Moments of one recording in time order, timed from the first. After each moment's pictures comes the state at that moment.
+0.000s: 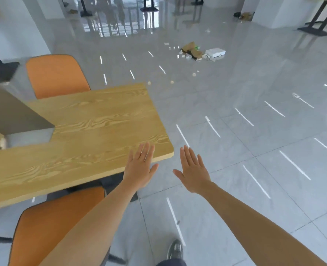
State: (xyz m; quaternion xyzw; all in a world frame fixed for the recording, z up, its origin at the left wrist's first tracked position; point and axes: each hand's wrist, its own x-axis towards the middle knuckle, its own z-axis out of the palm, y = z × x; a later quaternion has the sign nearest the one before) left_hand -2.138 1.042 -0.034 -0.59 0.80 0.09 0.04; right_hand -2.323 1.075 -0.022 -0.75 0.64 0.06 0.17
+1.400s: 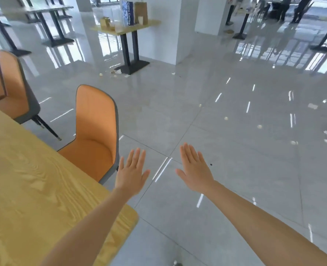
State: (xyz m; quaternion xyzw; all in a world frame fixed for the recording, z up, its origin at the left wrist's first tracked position) left_hand -2.144 0.284 -0.033 -0.89 0.45 0.06 -0.04; right_hand -2.294 0.139 0.016 -0.96 0.25 0.06 0.11
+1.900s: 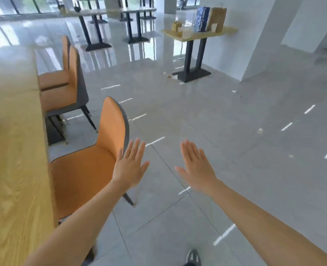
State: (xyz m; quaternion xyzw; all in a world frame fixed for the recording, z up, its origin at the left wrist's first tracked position) left_hand -1.971 0.083 -0.008 -0.97 0.26 0.02 -0.02; right_hand -2.062 -0.112 0.026 -0.99 0.03 0.05 0.12
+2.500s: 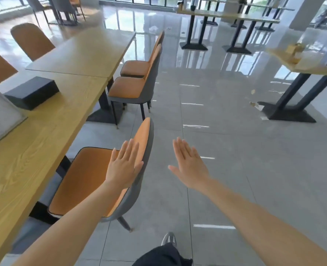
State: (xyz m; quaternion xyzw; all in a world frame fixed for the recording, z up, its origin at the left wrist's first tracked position) left_hand -1.748 0.055 -0.024 -1.00 -0.06 0.03 -0.02; right_hand -1.701 -0.151 0.023 -0.95 -0.29 0.10 0.07
